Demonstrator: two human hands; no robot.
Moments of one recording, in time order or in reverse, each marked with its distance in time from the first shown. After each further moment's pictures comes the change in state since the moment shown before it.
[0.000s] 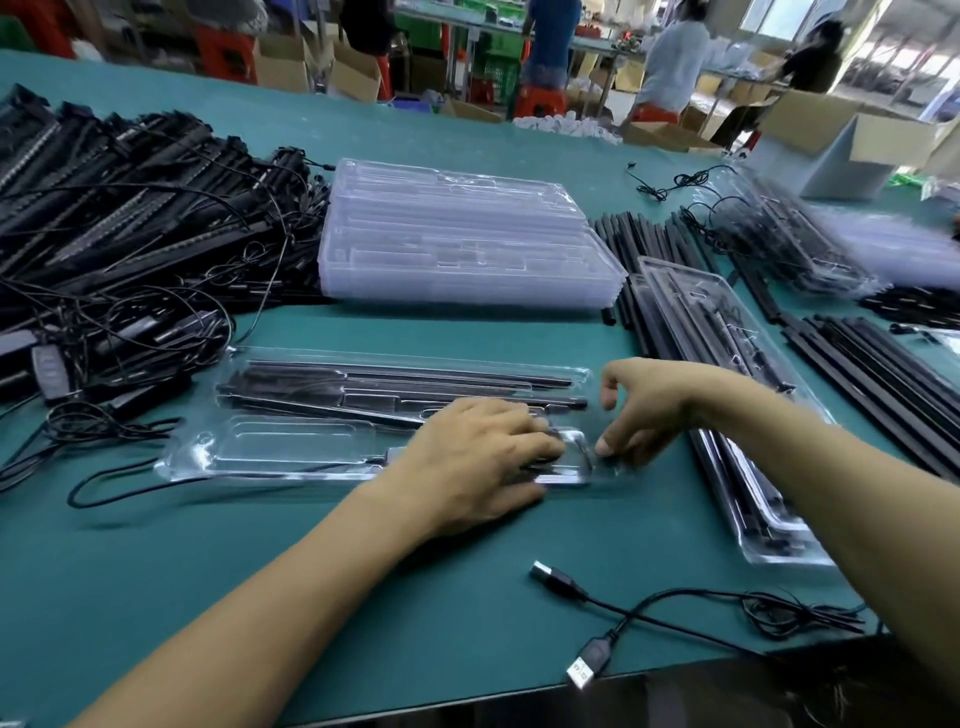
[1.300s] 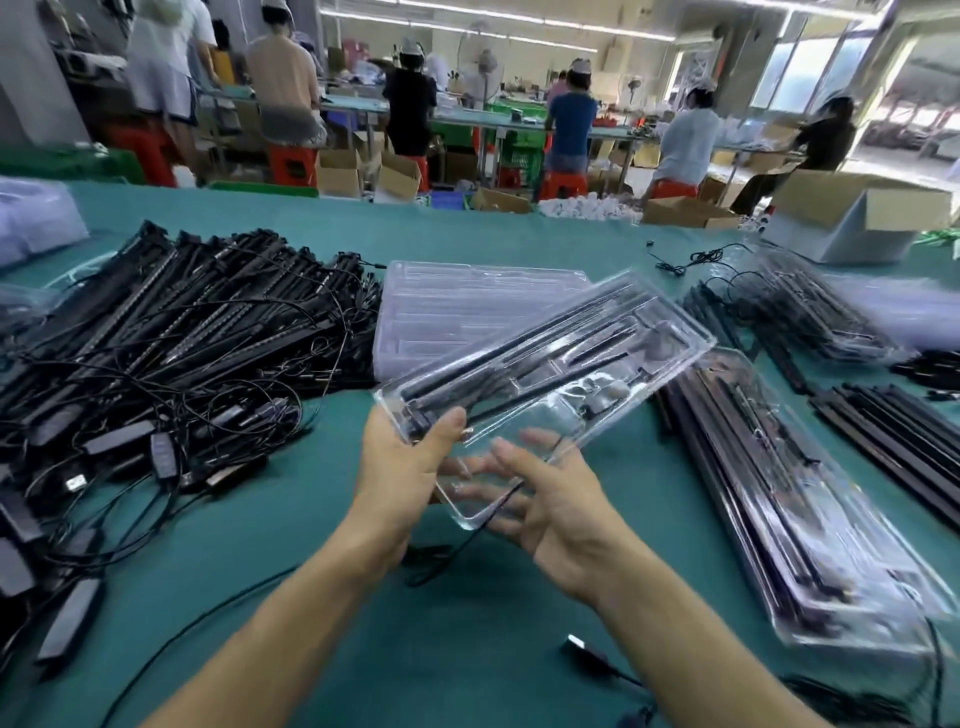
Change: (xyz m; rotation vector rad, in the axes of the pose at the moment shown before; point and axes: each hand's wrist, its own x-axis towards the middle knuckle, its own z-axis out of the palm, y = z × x) left_hand -0.029 -0.020 -0.061 -1.437 0.739 -0.776; right_hand -0.054 -0.078 0.111 1.332 -0.134 -0.401
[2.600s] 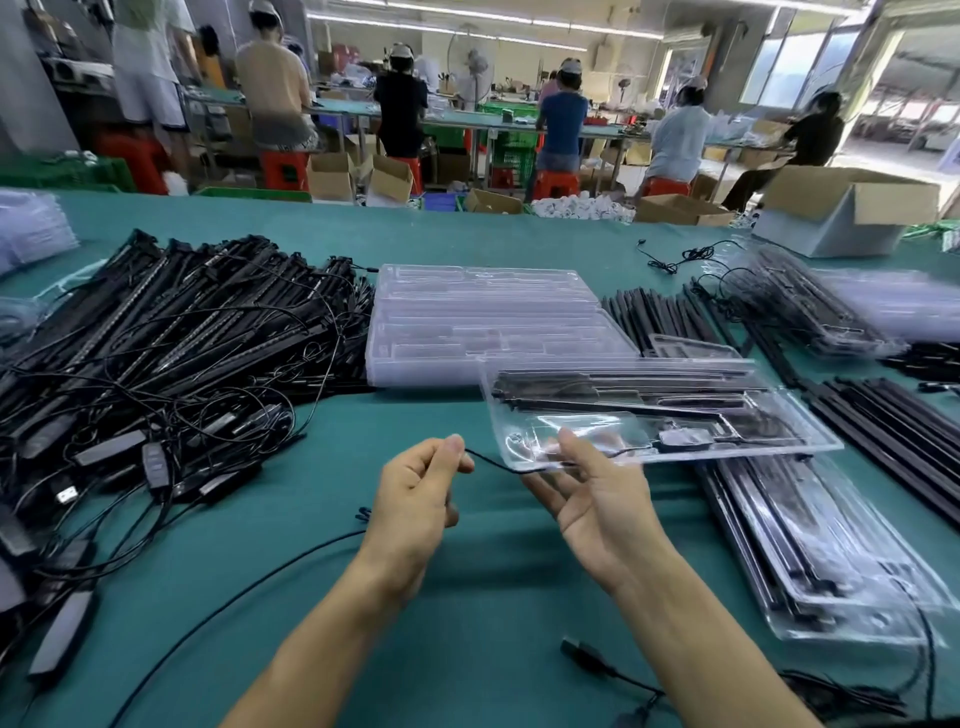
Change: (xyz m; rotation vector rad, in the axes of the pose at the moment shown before) left_hand -0.013 -0.025 0.009 0.140 0.009 0.035; right_hand 0.003 -0.008 -0.028 0.269 0.189 -0.238
